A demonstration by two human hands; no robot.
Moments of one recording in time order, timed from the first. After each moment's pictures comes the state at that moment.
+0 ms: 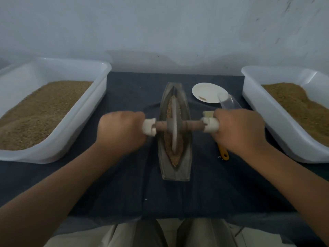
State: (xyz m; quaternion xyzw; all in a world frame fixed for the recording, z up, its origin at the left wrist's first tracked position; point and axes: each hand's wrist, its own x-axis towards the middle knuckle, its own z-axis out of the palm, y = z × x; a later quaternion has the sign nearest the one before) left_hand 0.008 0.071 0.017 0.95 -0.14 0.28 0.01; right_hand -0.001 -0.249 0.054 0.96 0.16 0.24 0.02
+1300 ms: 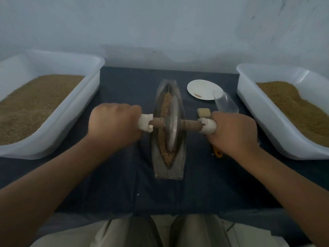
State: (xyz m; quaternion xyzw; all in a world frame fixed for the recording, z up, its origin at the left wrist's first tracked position) left_hand 0.015 0.074 0.016 0.94 -0.18 0.28 -0.04; right_hand -0.005 -0.255 0.036 0.97 0.12 0.21 -0.01
